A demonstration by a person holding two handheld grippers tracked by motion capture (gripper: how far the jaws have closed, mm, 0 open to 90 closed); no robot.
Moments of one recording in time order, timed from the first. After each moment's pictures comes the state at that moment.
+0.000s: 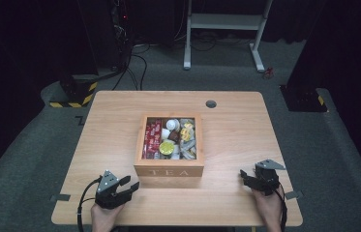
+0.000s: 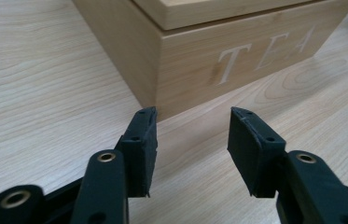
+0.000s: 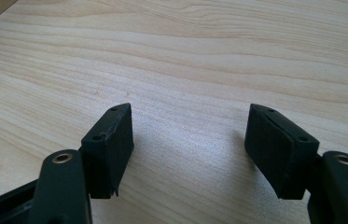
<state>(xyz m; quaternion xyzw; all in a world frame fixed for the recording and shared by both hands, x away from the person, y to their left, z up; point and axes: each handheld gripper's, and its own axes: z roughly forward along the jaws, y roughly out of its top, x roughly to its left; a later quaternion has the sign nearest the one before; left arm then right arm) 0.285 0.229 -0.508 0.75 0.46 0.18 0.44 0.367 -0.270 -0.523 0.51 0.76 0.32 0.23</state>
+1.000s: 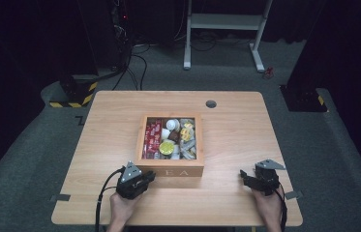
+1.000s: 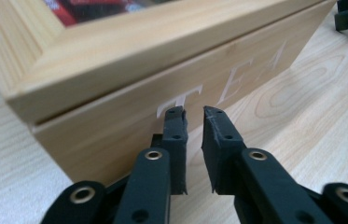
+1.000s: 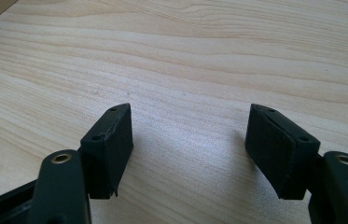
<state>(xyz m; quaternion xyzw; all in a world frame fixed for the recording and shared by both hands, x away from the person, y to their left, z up) 0.318 0.180 -0.503 0.78 0.42 0.17 0.44 0.367 -0.270 -0.523 0.51 0.76 0.32 0.23</state>
